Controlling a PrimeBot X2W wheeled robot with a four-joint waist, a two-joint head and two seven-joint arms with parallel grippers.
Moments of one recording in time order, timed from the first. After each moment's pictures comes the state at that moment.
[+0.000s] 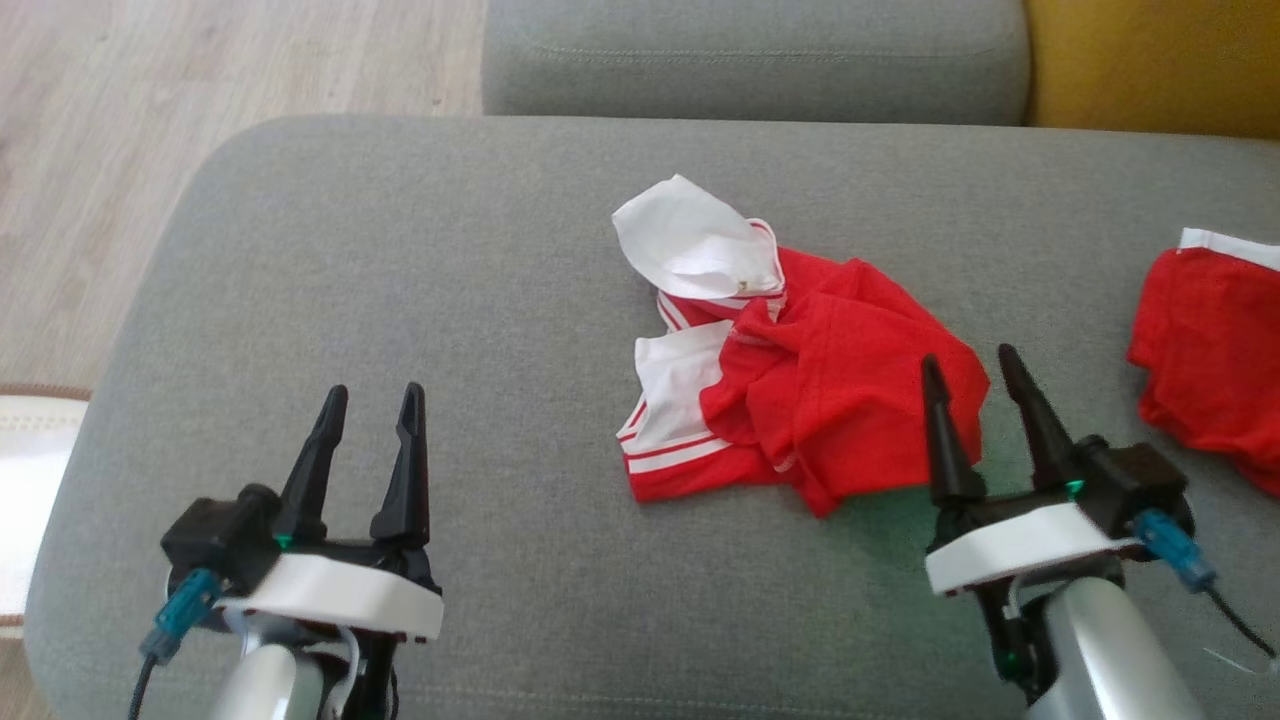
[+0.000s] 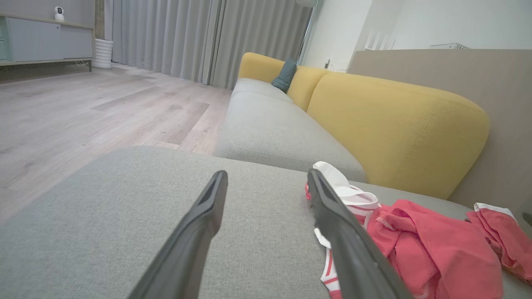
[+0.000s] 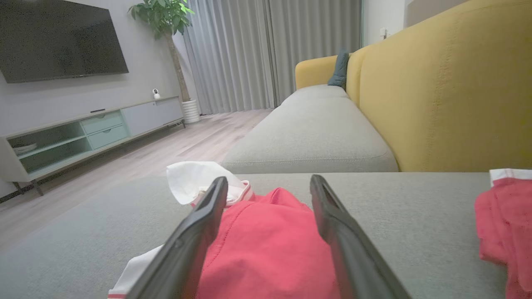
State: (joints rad) left arm -0.02 0.13 -0.24 0.07 -0.39 0.01 -0.25; right arm -0.14 -0.05 0.11 0.31 0.19 0.12 -0.25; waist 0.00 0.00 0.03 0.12
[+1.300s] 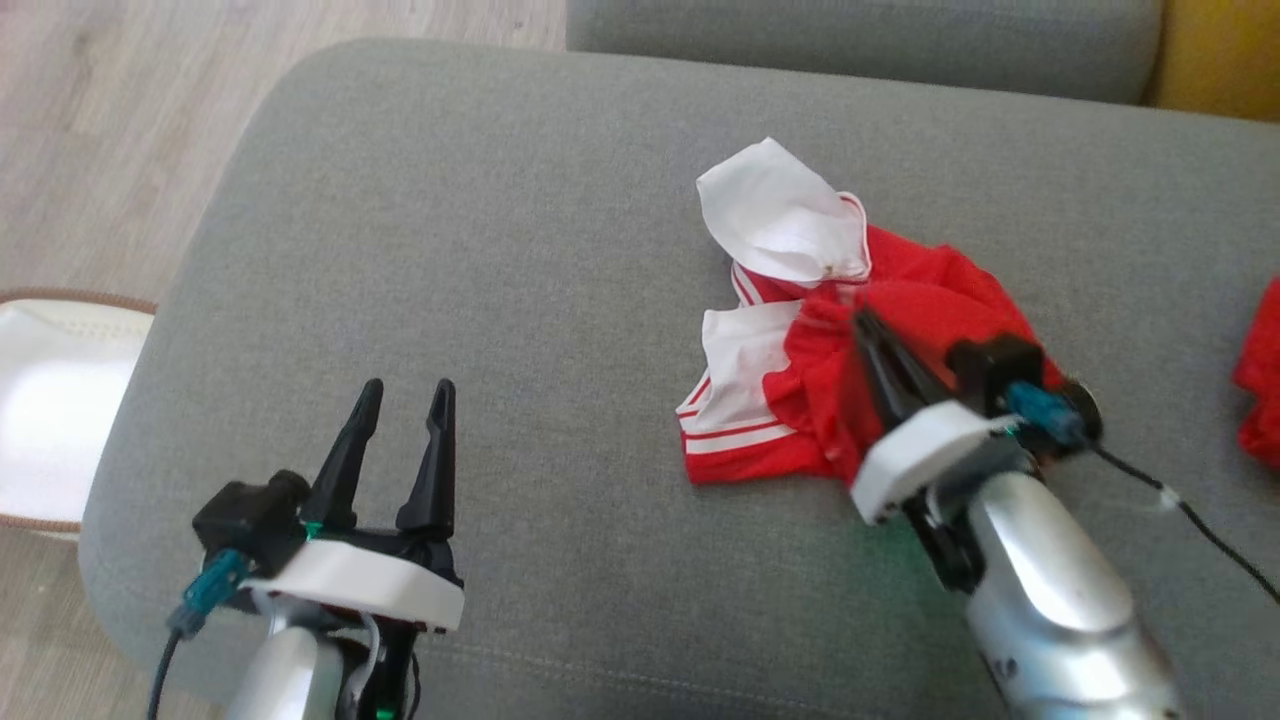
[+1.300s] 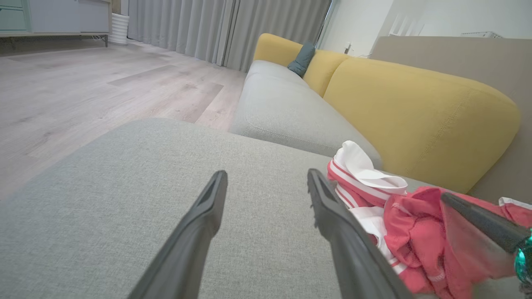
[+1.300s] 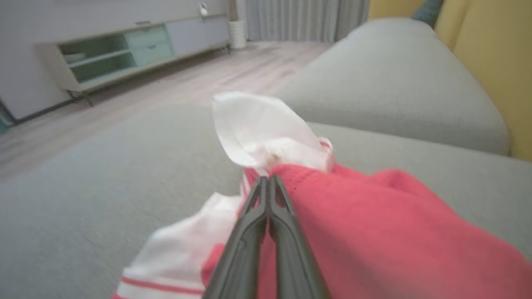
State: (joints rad) left arm -0.07 0.05 -0.18 0.18 -0.34 -0.12 -0.25; right arm -0.43 -0.05 0.28 0.63 0.15 0.12 -0.14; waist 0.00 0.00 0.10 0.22
